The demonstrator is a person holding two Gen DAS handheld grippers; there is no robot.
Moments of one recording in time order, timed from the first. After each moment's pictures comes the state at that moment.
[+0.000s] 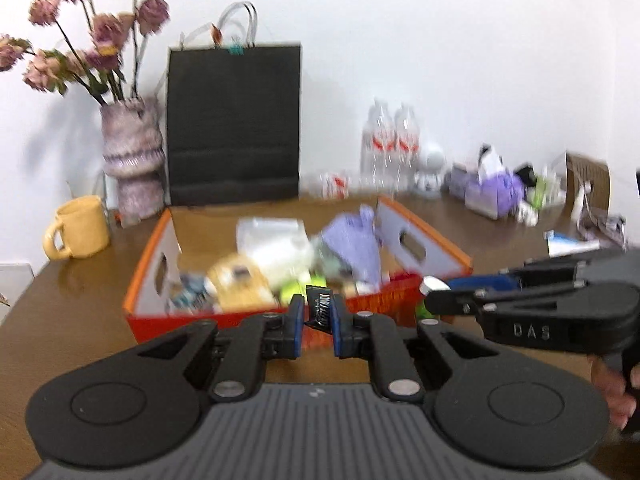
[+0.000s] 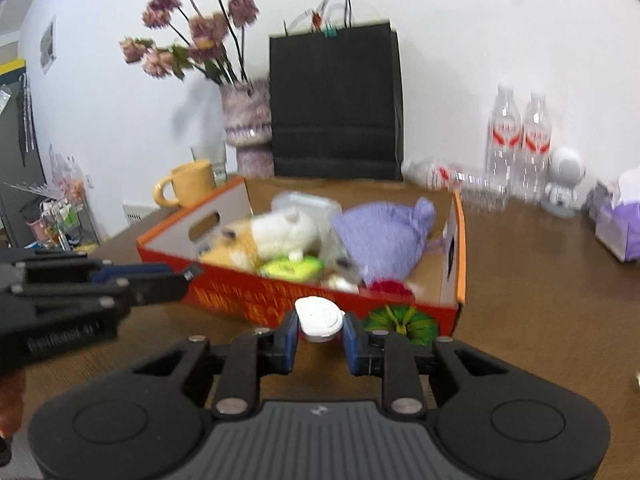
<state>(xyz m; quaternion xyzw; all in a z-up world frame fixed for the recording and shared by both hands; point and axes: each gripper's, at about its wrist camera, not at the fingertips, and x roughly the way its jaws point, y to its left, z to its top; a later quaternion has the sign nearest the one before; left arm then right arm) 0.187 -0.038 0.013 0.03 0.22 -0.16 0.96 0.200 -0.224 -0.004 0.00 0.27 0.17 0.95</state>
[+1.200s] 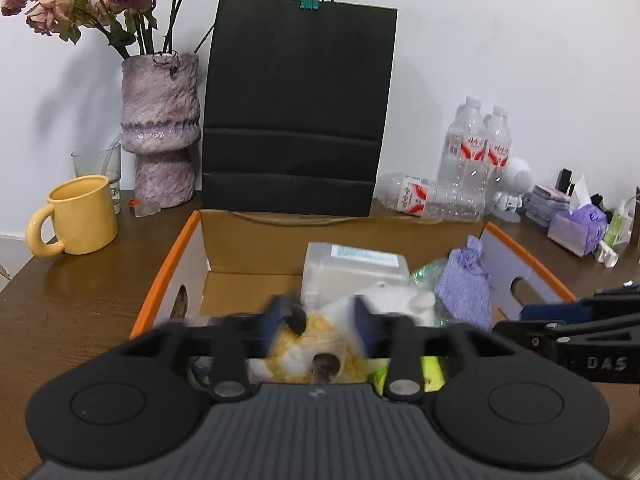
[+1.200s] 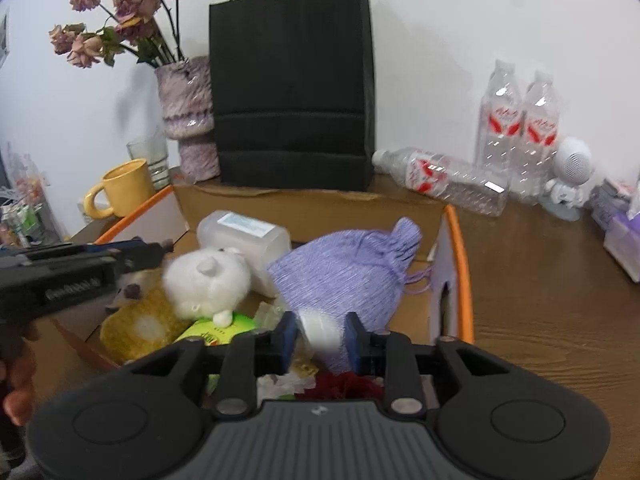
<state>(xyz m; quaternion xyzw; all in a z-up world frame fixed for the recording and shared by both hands) 0.332 -0.014 -0.029 -0.01 0.25 -0.10 0.96 0.326 -0.214 -0.021 0.00 0.33 0.13 0.94</state>
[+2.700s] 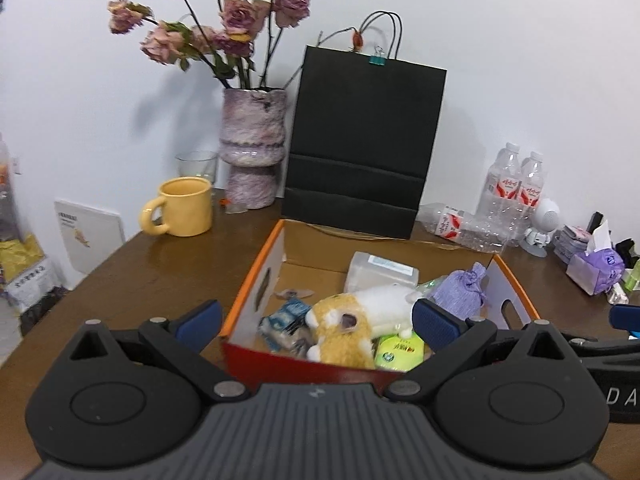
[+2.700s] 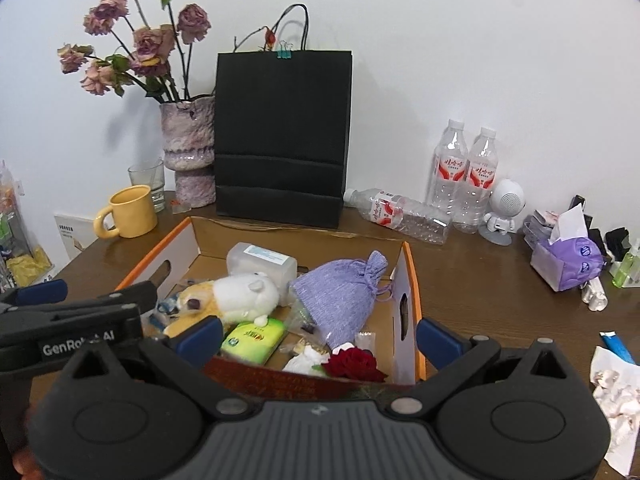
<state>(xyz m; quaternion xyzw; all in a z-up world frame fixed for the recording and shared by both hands) 0.221 -0.009 0.048 -0.05 0.25 0.02 0.97 0.223 -0.178 0.066 -0.03 0.30 0.05 0.95</state>
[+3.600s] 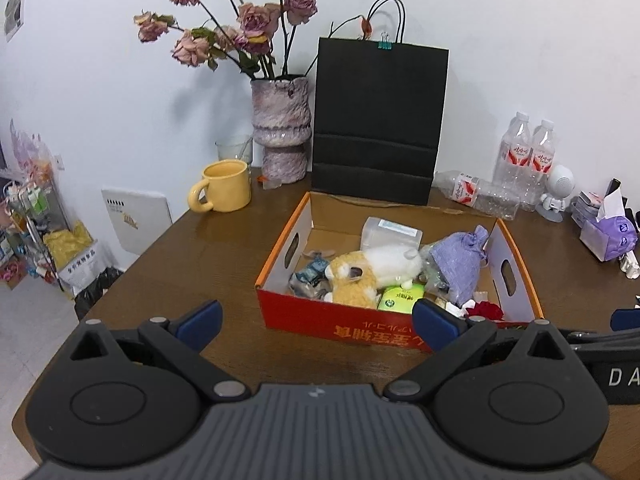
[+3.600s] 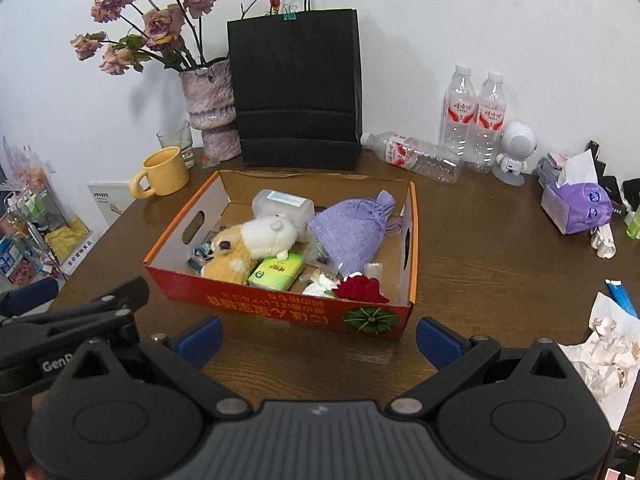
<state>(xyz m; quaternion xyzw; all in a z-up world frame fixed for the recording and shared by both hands) 0.165 -0.043 0.089 -0.02 0.31 0.08 0.95 0.190 -0.216 0.095 0.01 0.40 0.10 0.91</state>
